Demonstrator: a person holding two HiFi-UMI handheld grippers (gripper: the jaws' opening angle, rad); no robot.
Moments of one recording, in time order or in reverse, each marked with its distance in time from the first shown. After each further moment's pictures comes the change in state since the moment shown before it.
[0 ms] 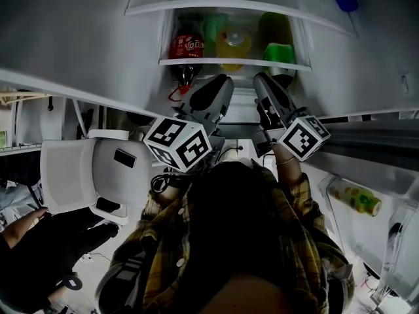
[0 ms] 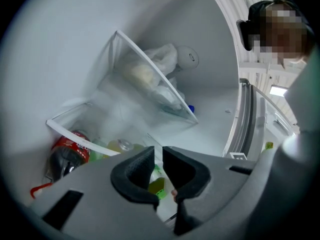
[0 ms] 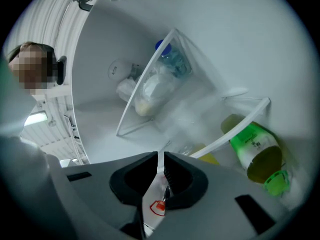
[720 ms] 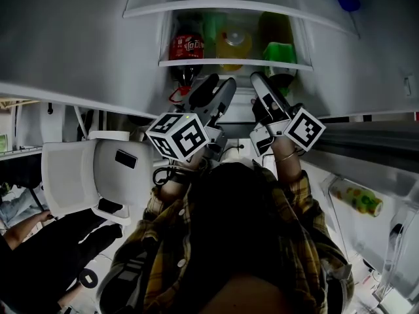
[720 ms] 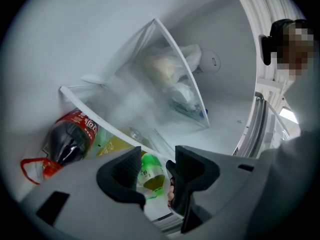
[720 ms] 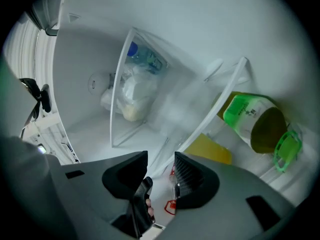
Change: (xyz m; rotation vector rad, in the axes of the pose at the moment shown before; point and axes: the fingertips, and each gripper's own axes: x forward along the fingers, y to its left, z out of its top) left arm 0.008 0.031 -0.020 -0.219 0.007 0.024; right arm 0.012 -0.016 -0.010 0.301 -0.024 0.039
